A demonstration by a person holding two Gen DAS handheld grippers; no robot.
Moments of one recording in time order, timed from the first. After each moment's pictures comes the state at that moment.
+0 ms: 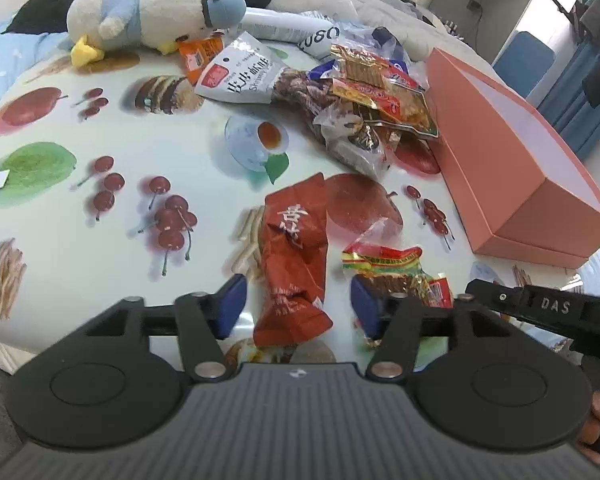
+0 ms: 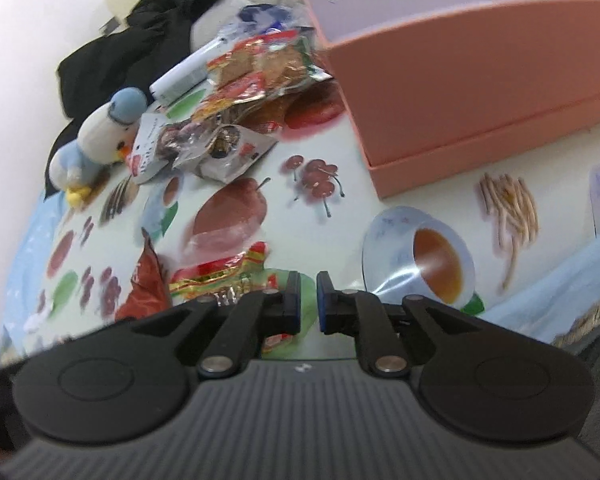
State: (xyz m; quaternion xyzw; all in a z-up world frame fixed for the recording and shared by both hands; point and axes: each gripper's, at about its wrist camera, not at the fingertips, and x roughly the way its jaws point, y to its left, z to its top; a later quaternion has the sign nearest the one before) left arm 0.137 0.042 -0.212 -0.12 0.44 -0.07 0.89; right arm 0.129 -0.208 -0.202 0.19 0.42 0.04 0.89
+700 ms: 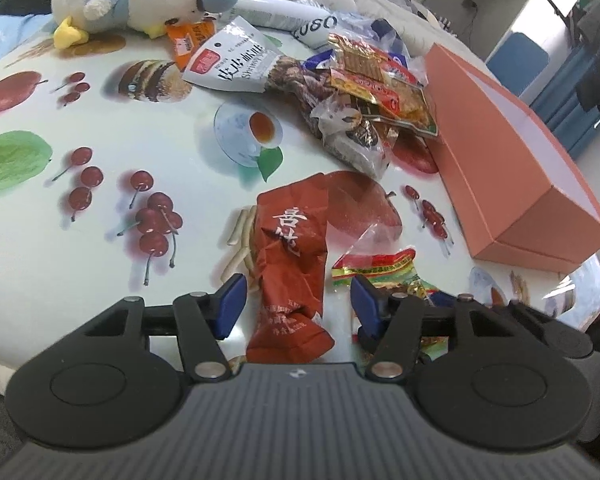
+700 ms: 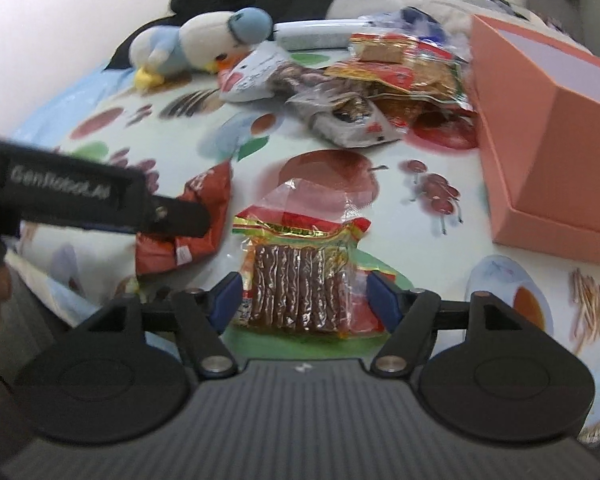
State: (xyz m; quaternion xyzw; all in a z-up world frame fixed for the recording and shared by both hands) left arm 0.158 0.044 -0.228 -0.14 0.45 -0.09 0.88; right arm 0.121 -0.126 -0.221 -0.04 0.39 0.16 0.91
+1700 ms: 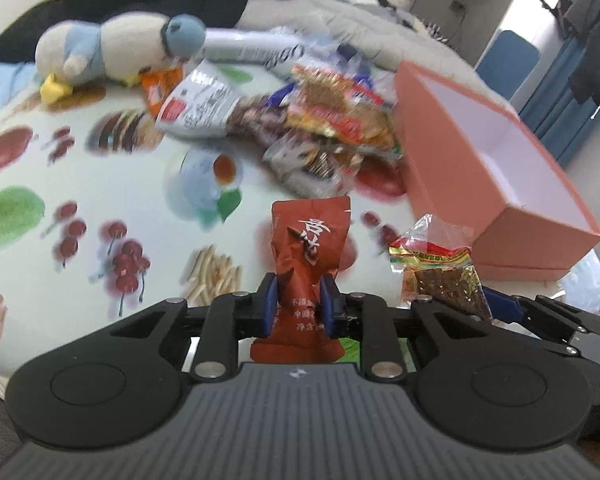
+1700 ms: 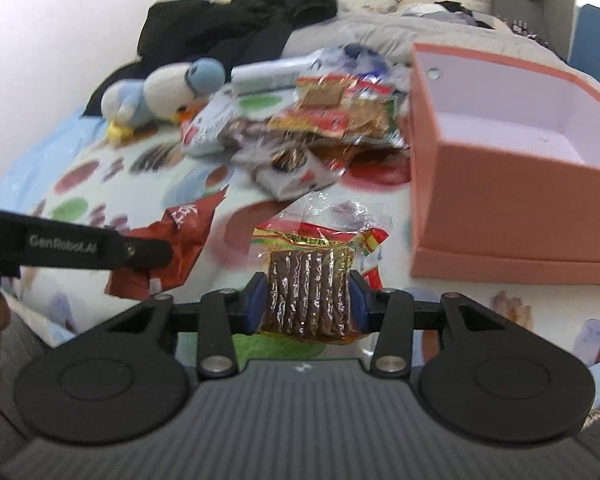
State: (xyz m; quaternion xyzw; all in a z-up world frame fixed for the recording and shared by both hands) left arm 0.151 0.005 -0.173 -0.11 0.42 -0.09 0.90; right arm 0.123 -0.180 -0.175 0.01 0.36 0.12 0.92
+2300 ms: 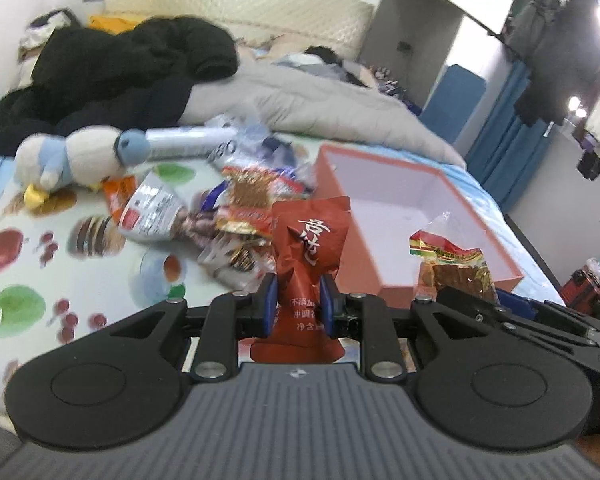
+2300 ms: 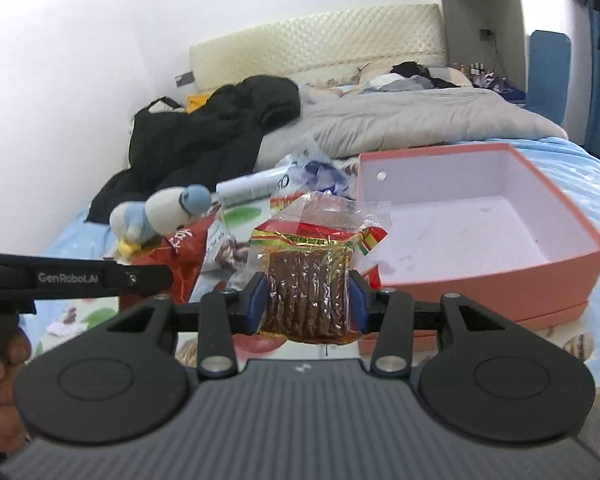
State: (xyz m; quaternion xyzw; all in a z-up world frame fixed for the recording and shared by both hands) left arm 0.120 -0.033 -0.044 -0.09 0.34 -0.14 0.93; right arm 0.081 -0.232 -0.059 0.07 0.27 0.08 0.96
